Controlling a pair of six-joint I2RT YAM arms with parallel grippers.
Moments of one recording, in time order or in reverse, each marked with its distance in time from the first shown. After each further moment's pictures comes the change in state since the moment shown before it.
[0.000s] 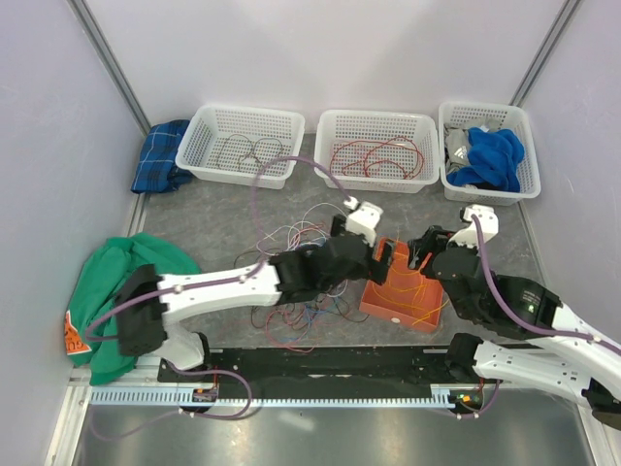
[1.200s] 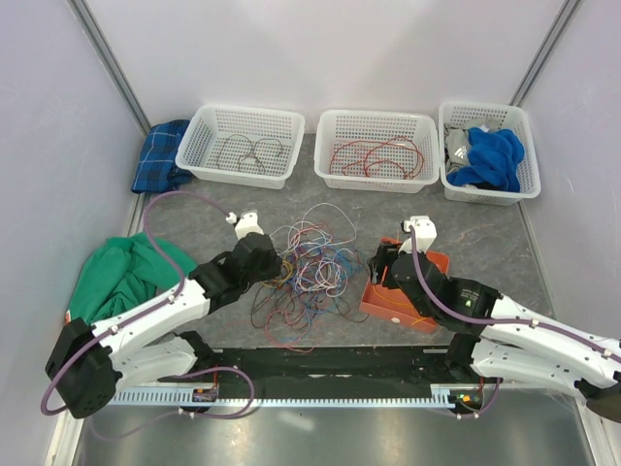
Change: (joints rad) left arm 0.451 -0.522 -0.563 -0.209 0.060 -0.376; right arm 0.000 0.114 -0.291 0.411 -0.222 -0.121
